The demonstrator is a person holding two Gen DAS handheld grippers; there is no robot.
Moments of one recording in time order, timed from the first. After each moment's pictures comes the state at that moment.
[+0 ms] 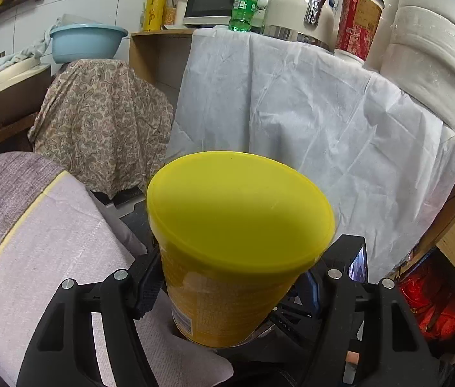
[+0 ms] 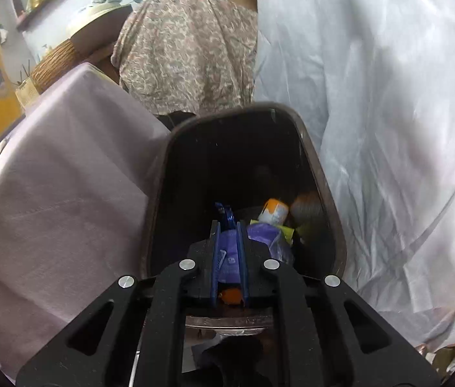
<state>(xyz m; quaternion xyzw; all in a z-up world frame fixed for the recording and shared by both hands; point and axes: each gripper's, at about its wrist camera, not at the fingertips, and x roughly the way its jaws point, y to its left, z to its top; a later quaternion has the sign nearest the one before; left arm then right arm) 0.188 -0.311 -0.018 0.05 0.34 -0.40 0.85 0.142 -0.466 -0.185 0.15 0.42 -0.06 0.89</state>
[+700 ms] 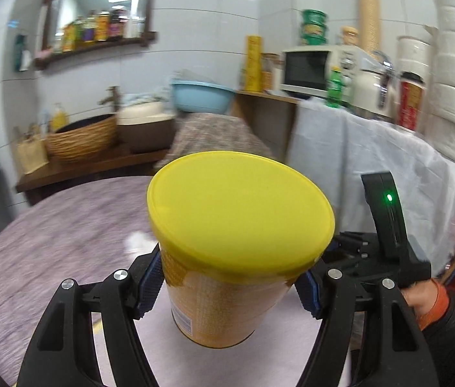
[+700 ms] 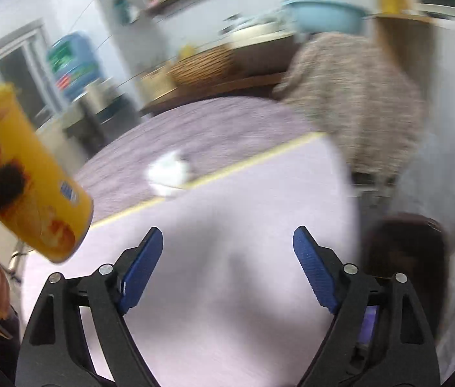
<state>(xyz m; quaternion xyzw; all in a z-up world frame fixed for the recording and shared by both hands) 0.143 -0.072 0.057 0.03 0.23 -0.21 0.95 0.207 -0.256 -0.035 0.08 0.37 0.21 0.90</state>
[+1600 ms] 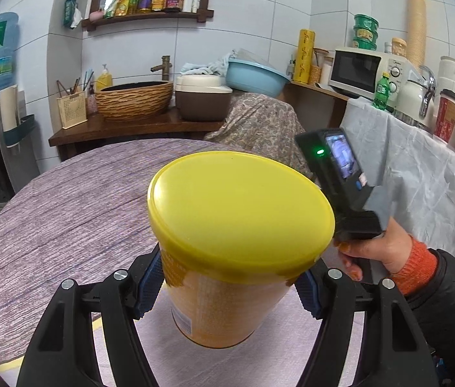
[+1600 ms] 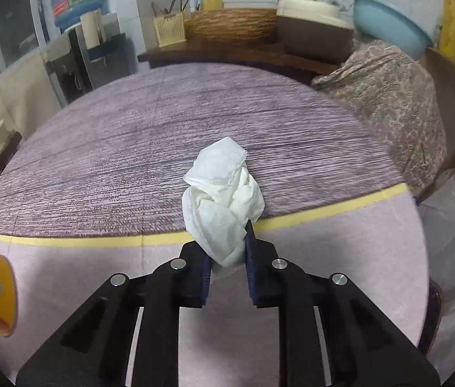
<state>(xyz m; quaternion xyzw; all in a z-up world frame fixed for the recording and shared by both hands) 0.149 0.006 0.019 -0.01 0.28 -0.18 0.94 0.291 -0.134 -0.052 -0.06 0.40 0.18 0.90</state>
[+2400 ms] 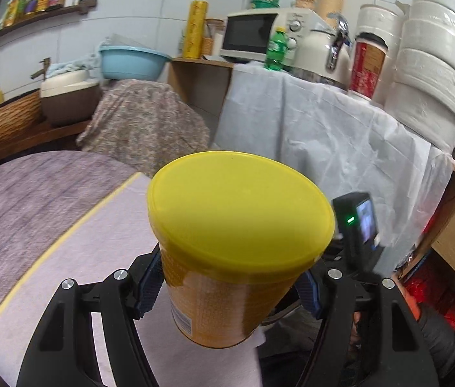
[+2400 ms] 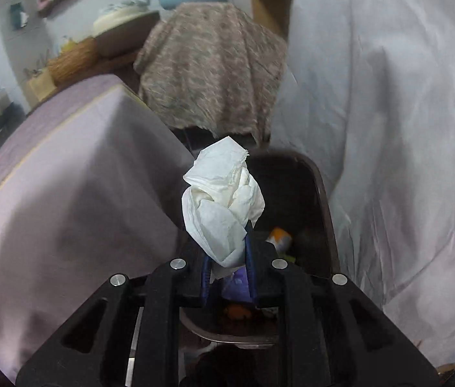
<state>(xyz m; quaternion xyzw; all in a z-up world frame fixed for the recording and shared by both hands) 0.156 -0.221 0.010 0.02 0.30 -0.36 0.89 0.163 -0.440 -0.129 0.09 0.42 -0.04 0.90</state>
